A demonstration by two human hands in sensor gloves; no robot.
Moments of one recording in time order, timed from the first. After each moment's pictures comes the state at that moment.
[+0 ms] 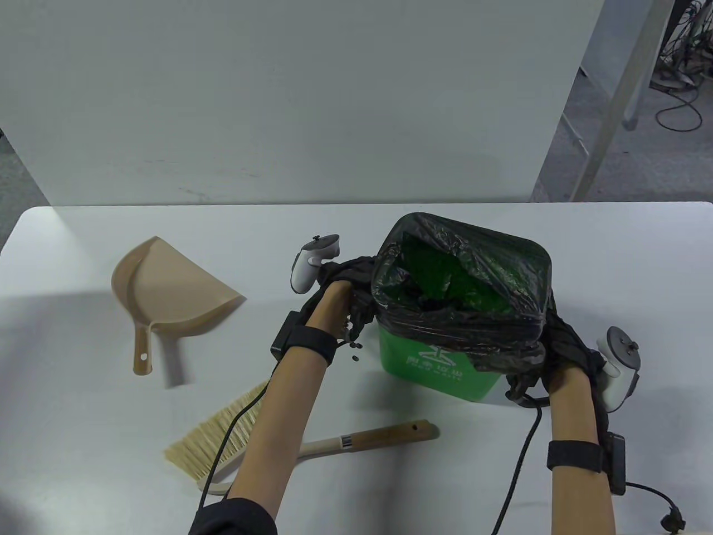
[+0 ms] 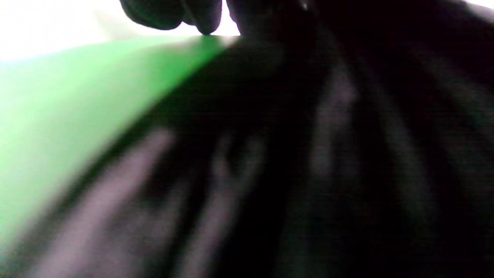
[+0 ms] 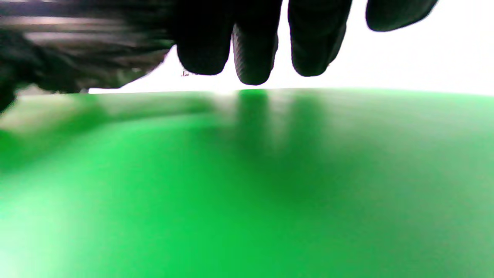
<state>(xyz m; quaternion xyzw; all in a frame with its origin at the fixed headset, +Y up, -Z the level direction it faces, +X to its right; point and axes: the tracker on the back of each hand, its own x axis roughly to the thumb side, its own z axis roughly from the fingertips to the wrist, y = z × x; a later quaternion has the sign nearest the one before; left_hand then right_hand) -0.068 -0.703 -0.559 -0.40 -0.03 0.64 0.66 0.313 -0.719 -0.398 -0.22 0.03 0.61 0.76</state>
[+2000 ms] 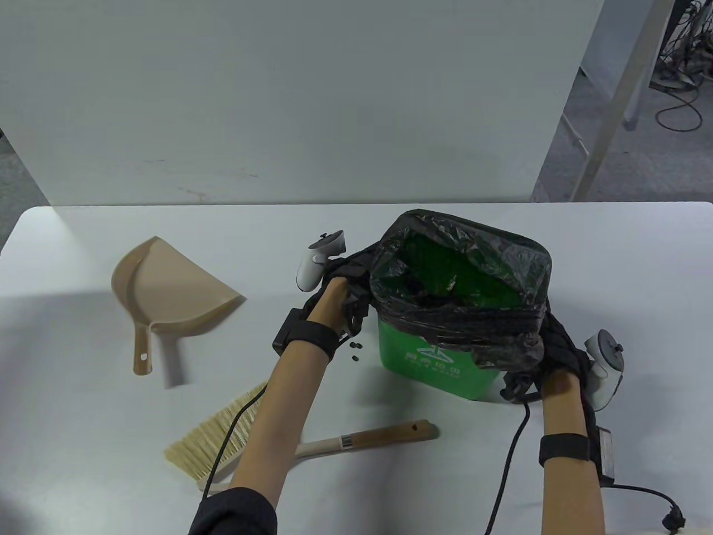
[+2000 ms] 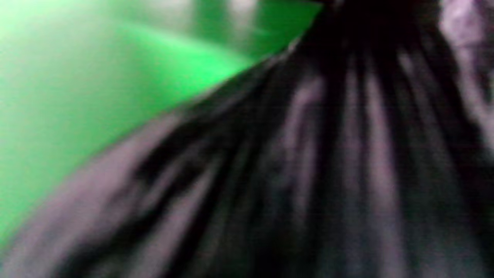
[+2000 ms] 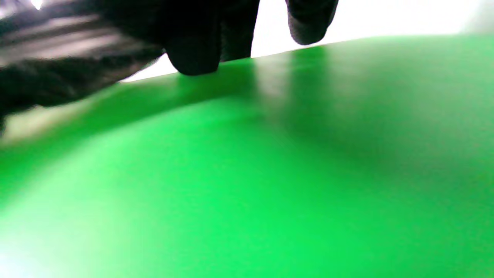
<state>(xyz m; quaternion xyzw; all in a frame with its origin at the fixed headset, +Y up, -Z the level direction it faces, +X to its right) -0.058 -0.708 -0.571 -0.44 -0.11 0.69 0.57 0.310 -0.753 -0.418 -0.14 0.05 0.56 0.82</state>
